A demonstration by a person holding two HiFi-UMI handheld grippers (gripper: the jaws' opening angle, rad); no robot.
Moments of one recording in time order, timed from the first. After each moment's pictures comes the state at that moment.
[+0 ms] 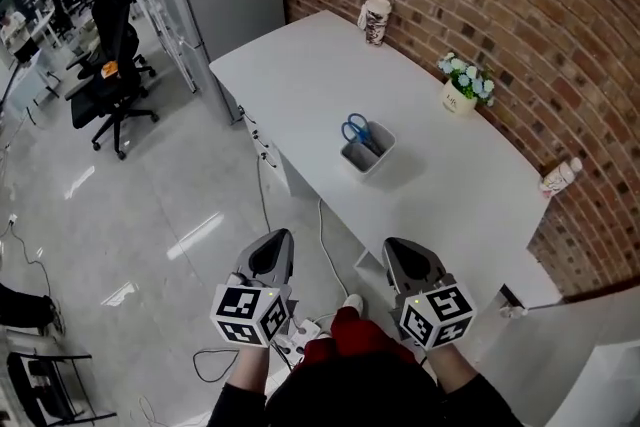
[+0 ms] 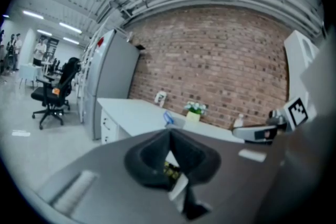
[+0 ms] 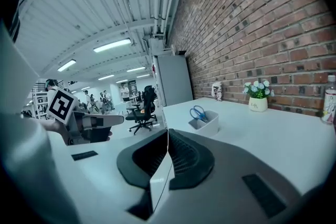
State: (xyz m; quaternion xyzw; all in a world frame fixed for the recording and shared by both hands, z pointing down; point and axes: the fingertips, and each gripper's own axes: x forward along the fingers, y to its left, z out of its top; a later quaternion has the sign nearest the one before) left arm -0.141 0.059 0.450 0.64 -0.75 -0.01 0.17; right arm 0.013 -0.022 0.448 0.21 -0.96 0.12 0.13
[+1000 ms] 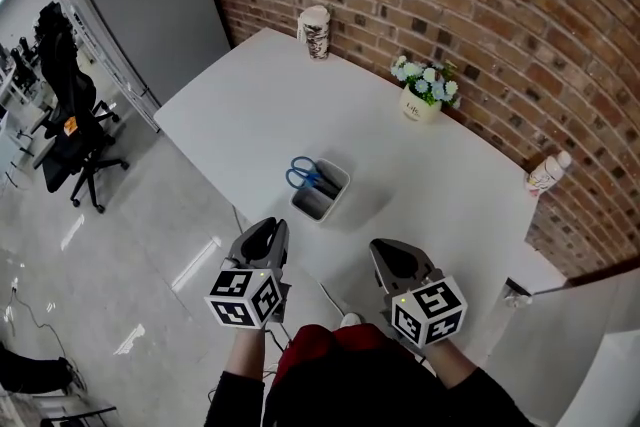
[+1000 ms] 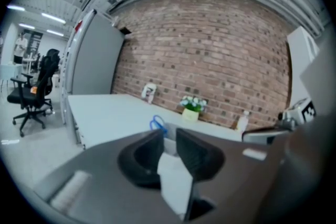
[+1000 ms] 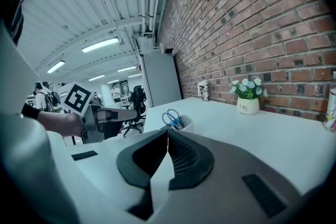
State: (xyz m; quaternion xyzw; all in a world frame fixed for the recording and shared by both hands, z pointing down) left arm -0.154 -0.116 0.460 0.68 -0.70 0.03 0.20; right arm 0.015 -0.144 0.460 0.24 -0.95 0.14 0.14
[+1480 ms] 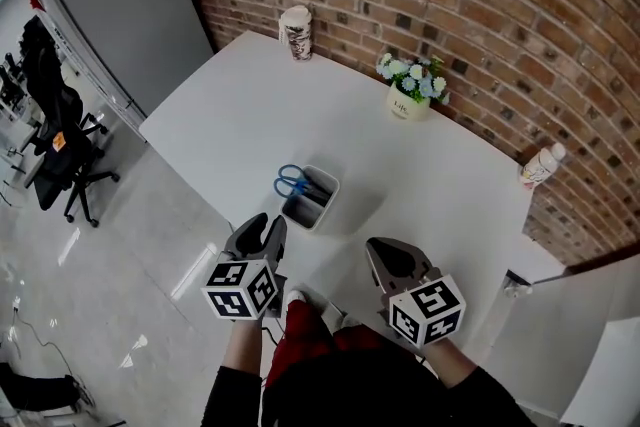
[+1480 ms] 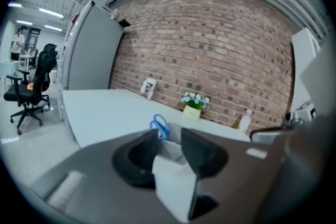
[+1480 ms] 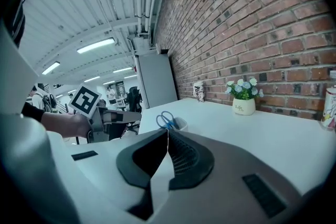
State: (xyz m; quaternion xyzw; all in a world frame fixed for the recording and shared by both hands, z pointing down) left arm -0.162 -0.153 0.474 0.69 -0.69 0.04 0.22; right arm 0.016 -0.162 0.459 0.26 -0.94 0.15 0.14
